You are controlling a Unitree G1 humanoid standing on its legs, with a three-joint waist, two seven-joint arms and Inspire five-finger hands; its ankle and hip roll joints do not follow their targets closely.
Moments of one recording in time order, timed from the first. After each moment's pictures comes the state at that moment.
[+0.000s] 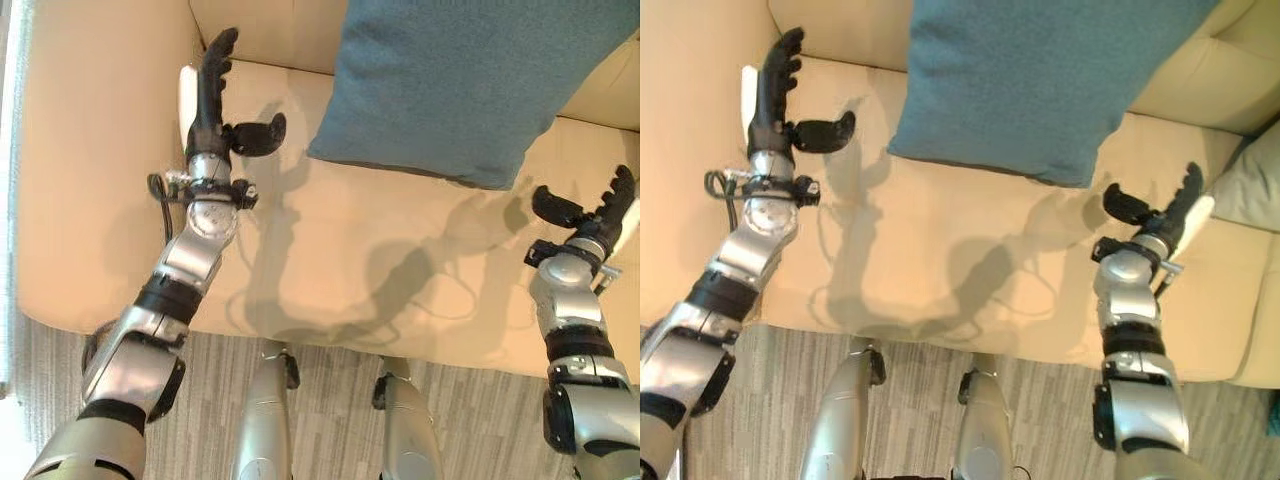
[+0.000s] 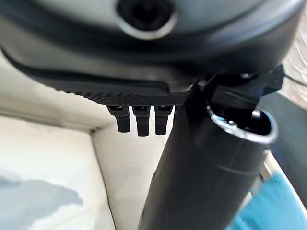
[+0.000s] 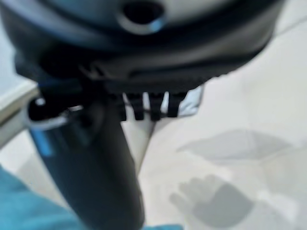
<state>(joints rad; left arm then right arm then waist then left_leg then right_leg) -0.82 0.50 -0.27 0.47 -0.20 -0.10 0.46 -0.62 -0.57 -0.16 0.68 0.25 -0.02 -0.59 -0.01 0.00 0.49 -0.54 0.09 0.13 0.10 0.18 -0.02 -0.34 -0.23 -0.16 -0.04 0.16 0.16</state>
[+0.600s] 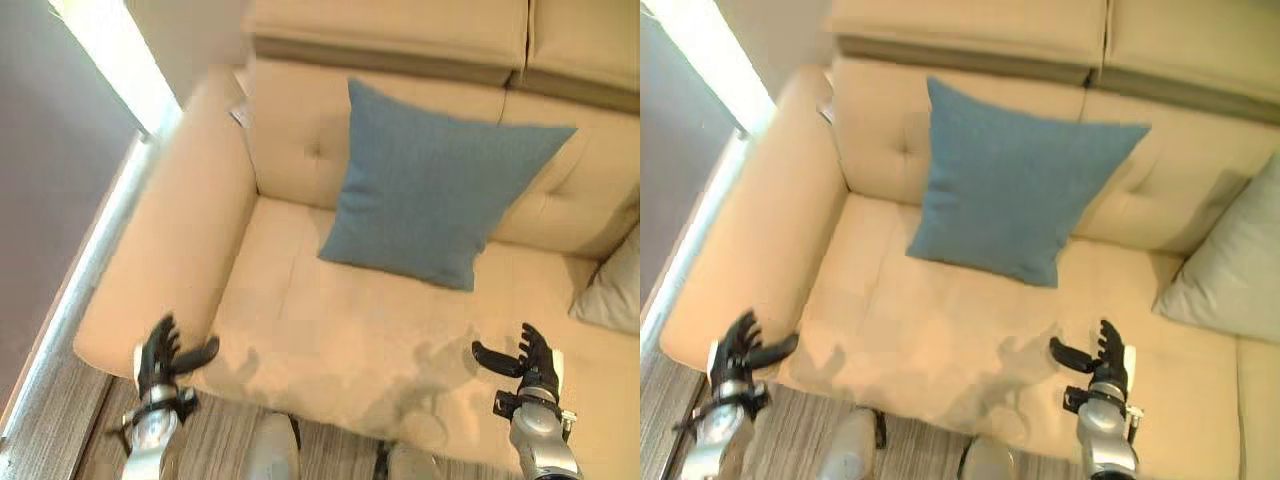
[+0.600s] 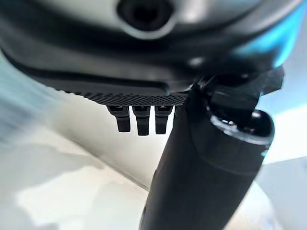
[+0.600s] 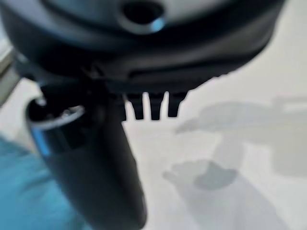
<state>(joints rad) 0.19 0.30 0.09 0.42 -0.37 -0.08 0.27 0.00 -0.39 -0.16 0.52 0.16 -0.02 -0.33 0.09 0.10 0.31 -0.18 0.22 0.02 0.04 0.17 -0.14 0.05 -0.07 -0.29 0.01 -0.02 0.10</state>
